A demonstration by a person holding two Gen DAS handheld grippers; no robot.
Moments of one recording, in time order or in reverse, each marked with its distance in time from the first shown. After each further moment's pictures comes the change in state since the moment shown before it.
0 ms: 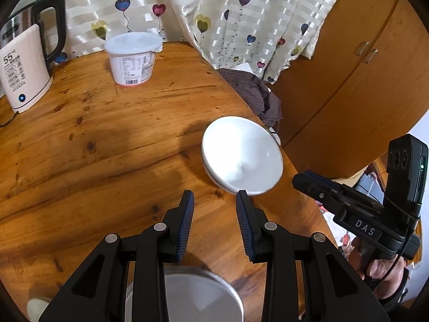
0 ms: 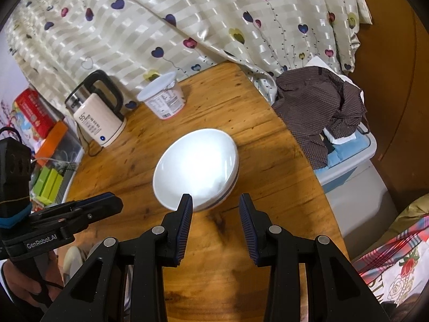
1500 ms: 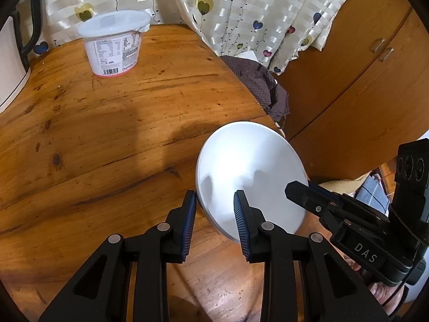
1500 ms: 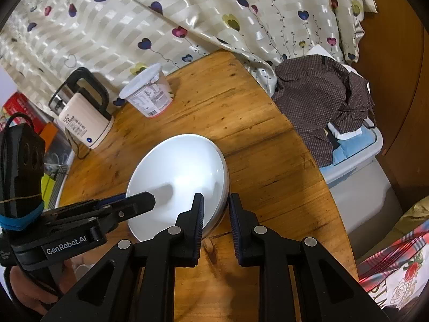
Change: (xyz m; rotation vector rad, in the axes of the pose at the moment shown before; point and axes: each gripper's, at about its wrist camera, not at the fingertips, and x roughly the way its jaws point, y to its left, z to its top) left arm 0.065 0.000 0.032 -0.021 0.062 -0.003; right arm 0.049 -0.013 0.020 0.022 0.048 -0.004
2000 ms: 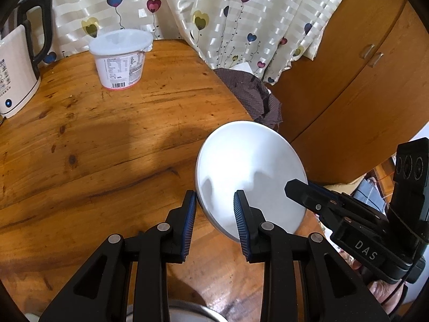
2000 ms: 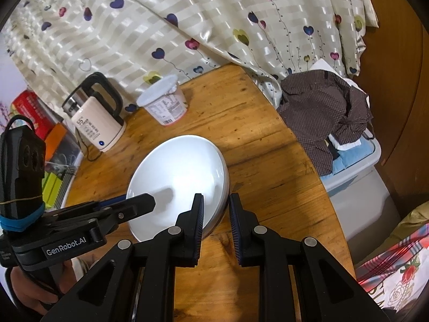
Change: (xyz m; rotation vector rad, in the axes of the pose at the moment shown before) left arm -0.041 -0.007 -0.013 0.008 -0.061 -0.007; right arm -0.036 0.022 -0.004 -0.033 -0.055 0.013
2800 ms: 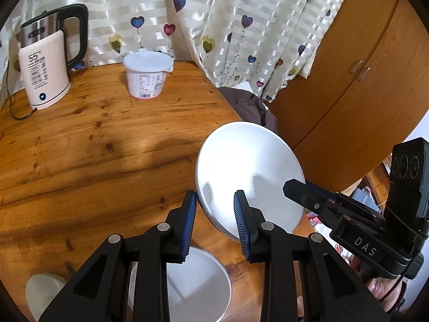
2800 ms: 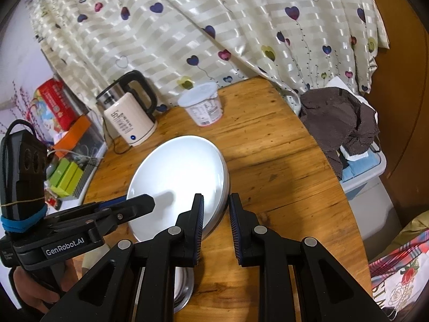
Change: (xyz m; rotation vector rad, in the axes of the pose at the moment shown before) left arm -0.085 0.004 -0.045 -0.031 -0.106 0.010; right arm -0.053 0.061 -0.025 -0.079 -0.044 0.057
